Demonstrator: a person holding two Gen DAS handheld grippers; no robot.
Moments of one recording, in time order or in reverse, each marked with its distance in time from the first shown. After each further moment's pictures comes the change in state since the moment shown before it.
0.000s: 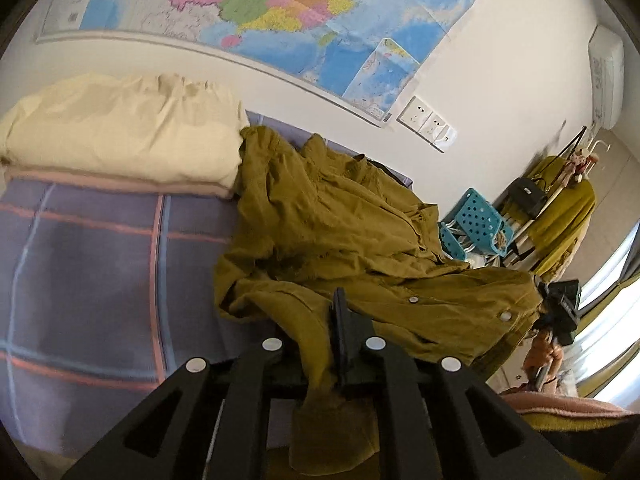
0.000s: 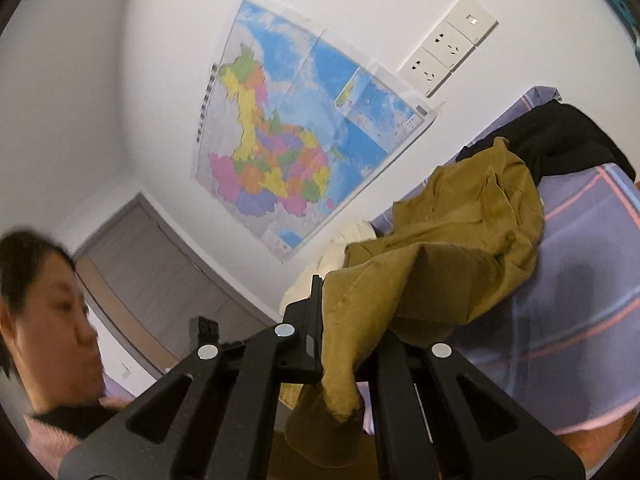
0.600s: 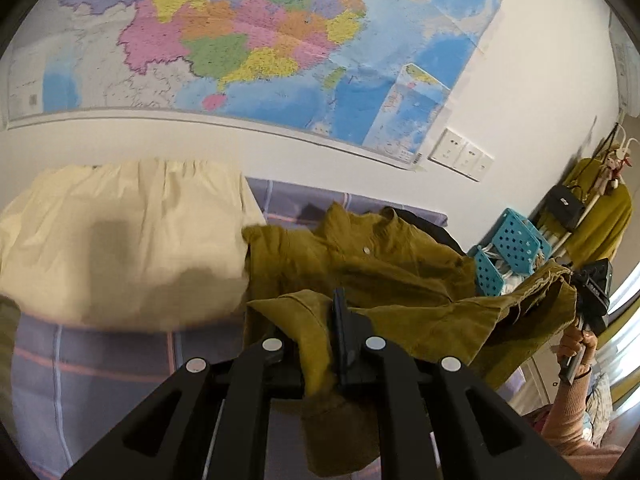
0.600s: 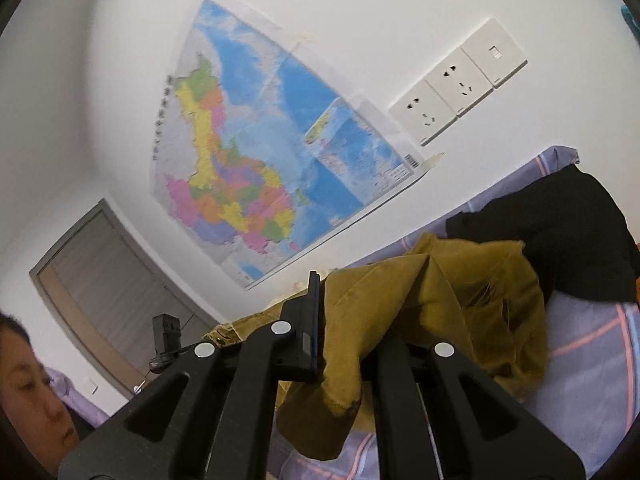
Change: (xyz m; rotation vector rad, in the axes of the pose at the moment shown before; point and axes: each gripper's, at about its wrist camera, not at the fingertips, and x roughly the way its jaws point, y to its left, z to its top) left arm 0.054 -0.011 0.147 0.070 -0.008 0.139; right arm 0.089 -0.017 0.133 -0.049 0.011 -0.132
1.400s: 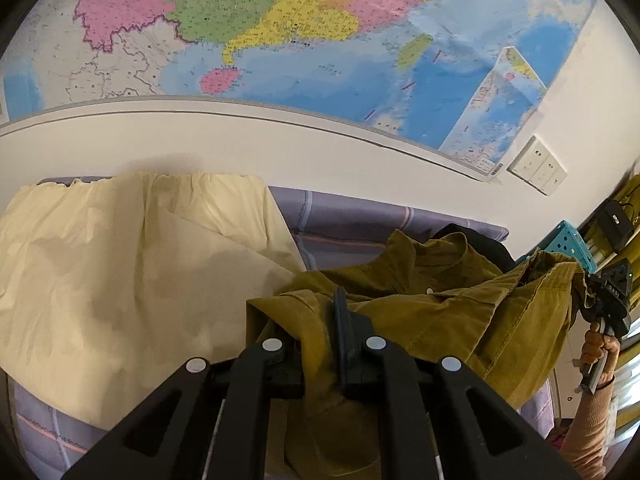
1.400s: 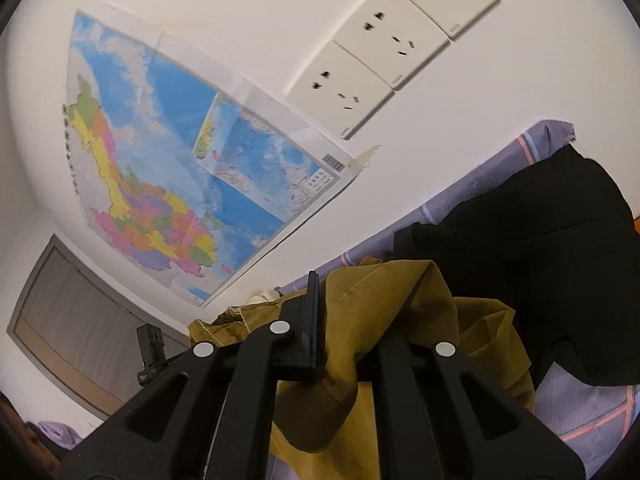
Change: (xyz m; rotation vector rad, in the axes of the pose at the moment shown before) left arm 0.116 0.033 0.082 -0.058 0.122 0.121; right arm 0.108 -0.095 0.059 0.174 0.094 -0.143
